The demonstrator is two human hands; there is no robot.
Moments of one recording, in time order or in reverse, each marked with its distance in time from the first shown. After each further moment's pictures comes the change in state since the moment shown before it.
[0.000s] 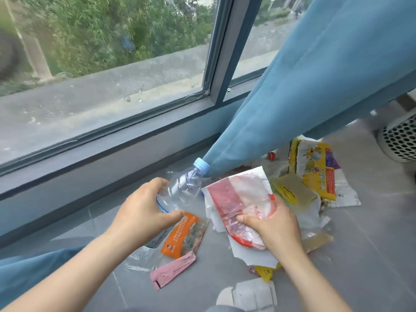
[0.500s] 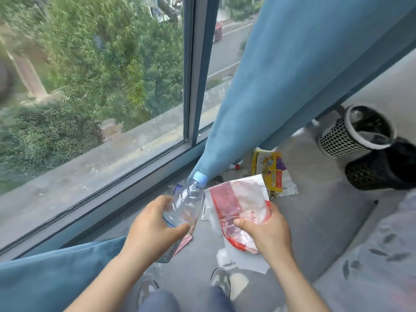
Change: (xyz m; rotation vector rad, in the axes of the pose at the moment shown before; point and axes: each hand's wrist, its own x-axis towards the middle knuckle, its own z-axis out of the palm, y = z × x) left_hand -0.172 0.187 -0.191 -0.065 -0.083 -0.071; right_hand -0.174 -0.144 -0.221 0.204 0.054 0.124
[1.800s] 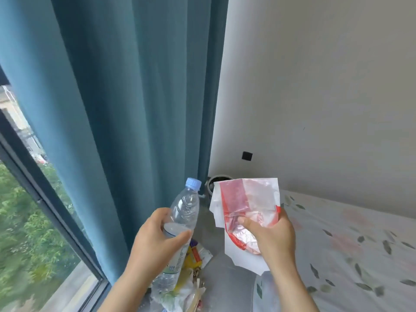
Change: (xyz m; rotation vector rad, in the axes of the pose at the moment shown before) left_hand -0.288 0.397 -0.072 -0.145 -0.120 0.653; right_hand -0.254 -0.076 -0.437 0.561 0.759 -0.045
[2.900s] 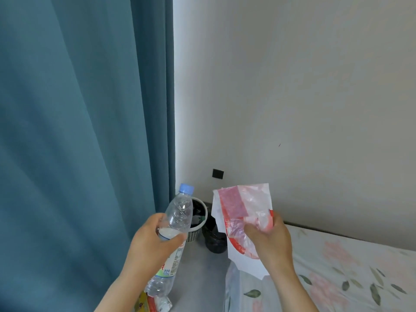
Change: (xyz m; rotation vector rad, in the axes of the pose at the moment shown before) left_hand 0.246 0.129 0.212 -0.024 -0.107 -0.021; right_hand 0.330 0.012 -0.068 -0.110 -0.009 0.055
